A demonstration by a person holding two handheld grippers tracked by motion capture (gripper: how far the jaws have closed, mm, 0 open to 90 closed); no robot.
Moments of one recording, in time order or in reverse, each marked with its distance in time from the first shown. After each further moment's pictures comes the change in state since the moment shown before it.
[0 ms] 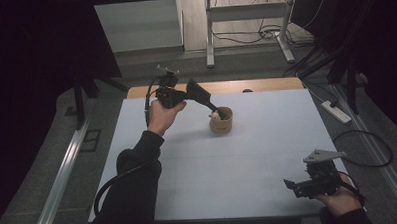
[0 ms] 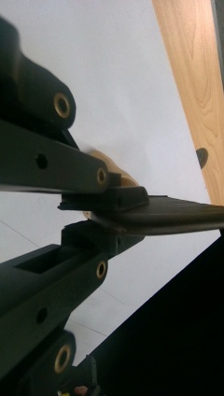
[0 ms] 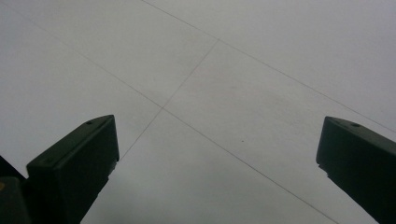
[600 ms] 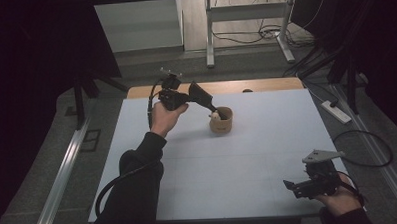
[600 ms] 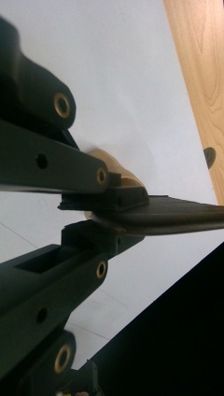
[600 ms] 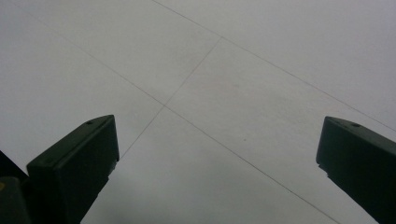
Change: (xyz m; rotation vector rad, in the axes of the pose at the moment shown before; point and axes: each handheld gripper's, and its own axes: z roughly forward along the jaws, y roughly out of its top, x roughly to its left) left arm 0.002 -0.005 0.011 0.013 -0.001 -0.011; right arm 0.001 0.000 0.001 0.014 0.007 -0.009
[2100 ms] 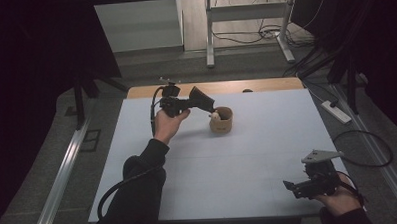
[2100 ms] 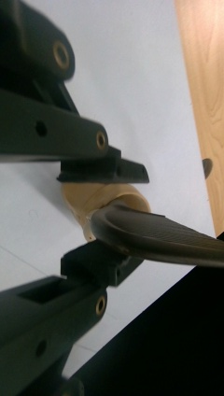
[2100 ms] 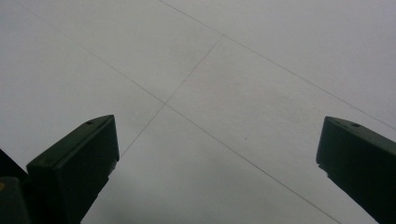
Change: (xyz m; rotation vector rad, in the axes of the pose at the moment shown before) left arm 0.012 -0.022 0.014 -0.080 0.022 -0.015; right arm 0.000 0.000 0.001 0.008 0.001 -0.008
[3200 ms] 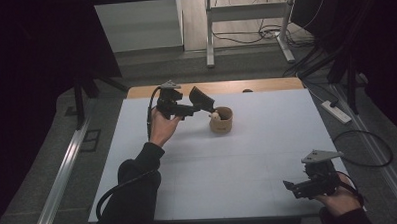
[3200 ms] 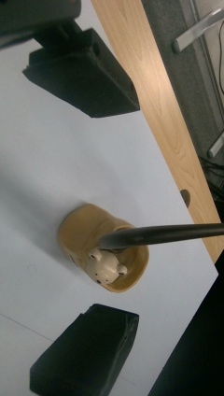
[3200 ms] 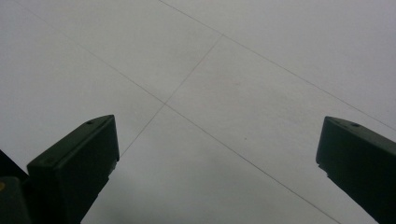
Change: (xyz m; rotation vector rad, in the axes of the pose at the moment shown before) left arm -0.010 -0.011 -0.012 -0.055 0.174 0.249; right arm 0.000 0.000 0.000 0.000 -0.003 -0.002
